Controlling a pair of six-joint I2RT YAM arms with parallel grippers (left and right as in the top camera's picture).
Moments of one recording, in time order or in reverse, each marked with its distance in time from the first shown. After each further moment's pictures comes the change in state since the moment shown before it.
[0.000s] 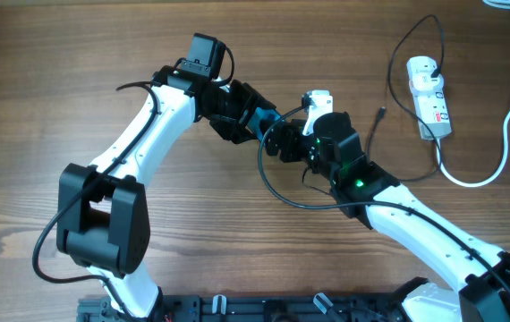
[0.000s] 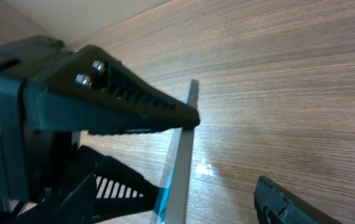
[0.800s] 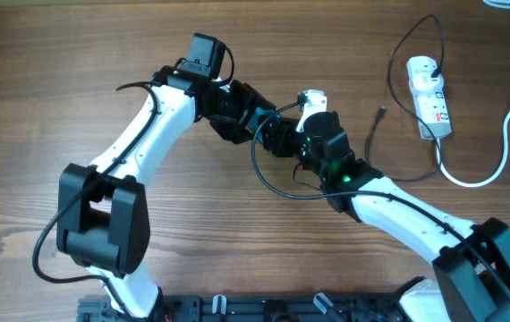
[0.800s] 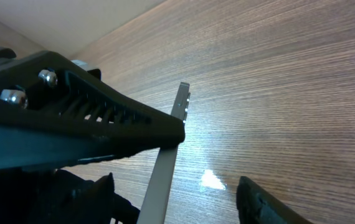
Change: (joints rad) left arm 0.000 0.000 0.000 0.000 0.000 0.000; right arm 0.011 0.124 0.000 0.137 0.015 0.092
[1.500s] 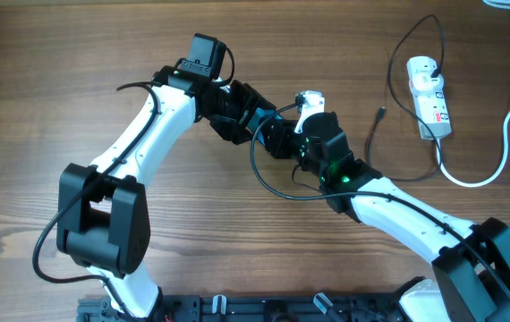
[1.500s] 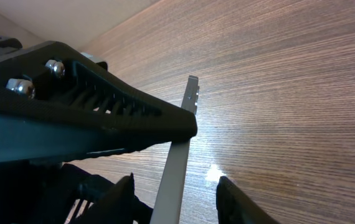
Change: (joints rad) left arm -0.003 0.000 0.000 -0.003 0.000 0.000; right arm 0.006 0.000 0.000 -0.002 -0.021 0.007
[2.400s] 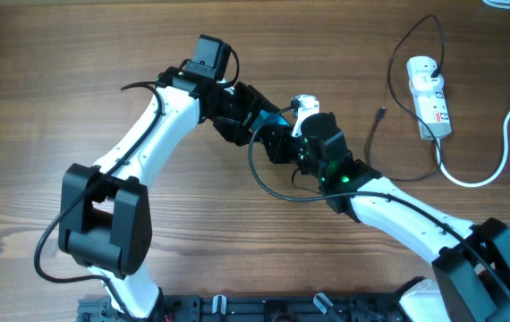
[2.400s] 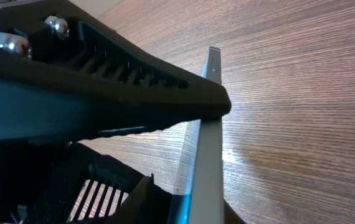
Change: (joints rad) left arm -0.021 0.000 0.000 0.000 -0.011 0.002; right arm 0.002 0.000 0.003 -0.045 -0.074 0.003
